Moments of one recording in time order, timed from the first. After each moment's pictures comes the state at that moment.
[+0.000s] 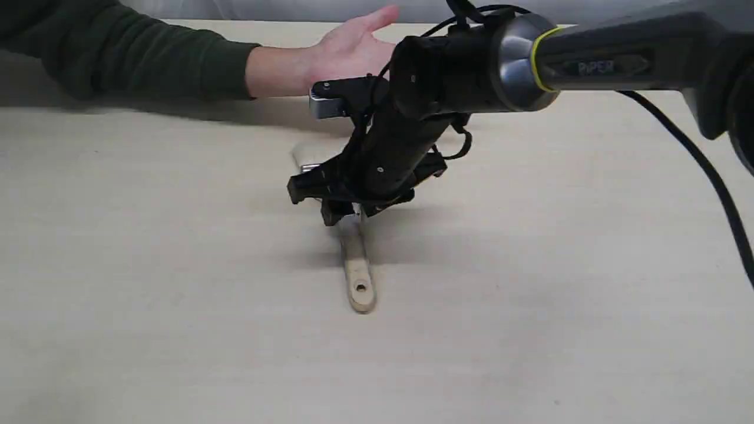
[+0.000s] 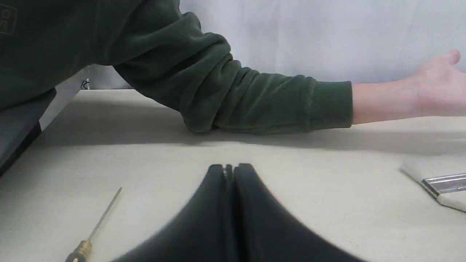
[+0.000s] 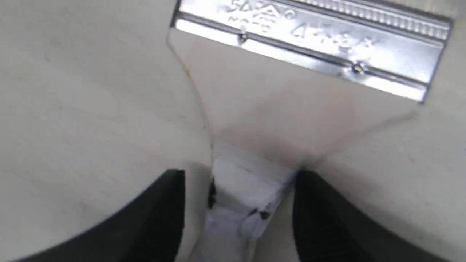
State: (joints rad) left arm 0.00 0.00 0.00 0.07 0.26 -0.07; right arm 0.59 2.16 -1.44 0.27 0.64 0.06
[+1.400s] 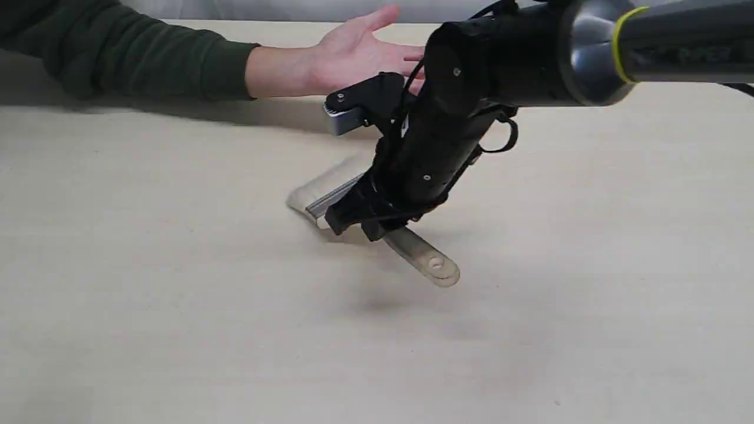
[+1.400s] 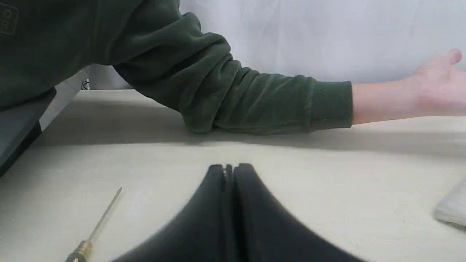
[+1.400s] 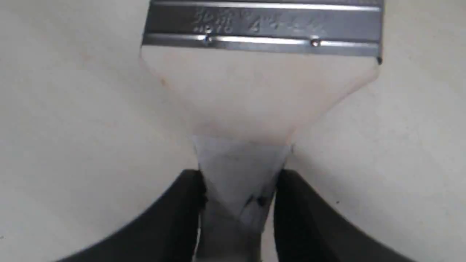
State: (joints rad) left arm 0.00 0.00 0.00 0.07 0.26 -0.07; right arm 0.60 1.96 -1.26 0.19 0.70 -0.11
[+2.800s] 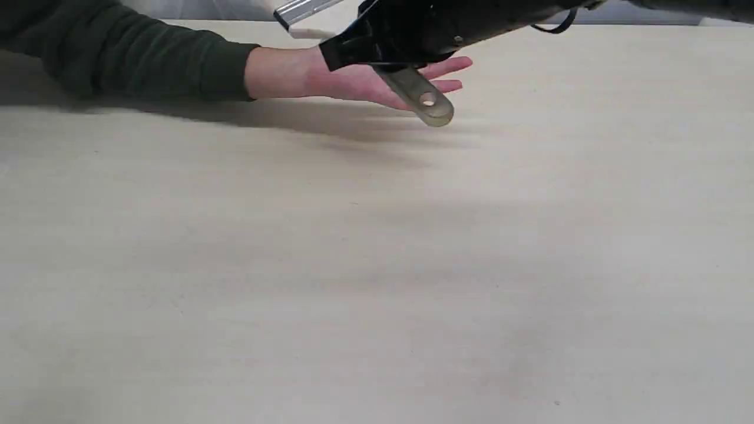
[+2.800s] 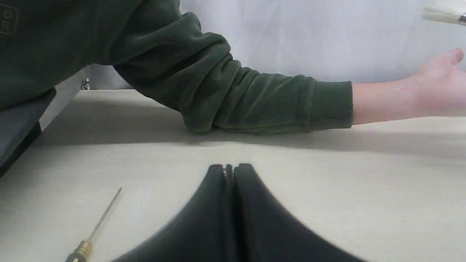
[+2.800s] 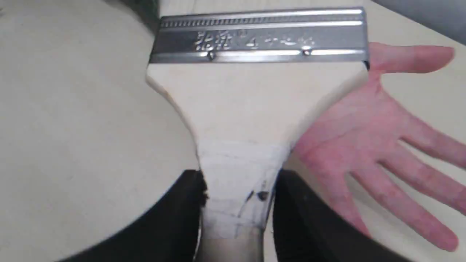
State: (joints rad) left arm 0.00 0.00 0.00 0.07 0.26 -0.07; right arm 0.55 1.71 -1.29 0.20 0.42 -0.17
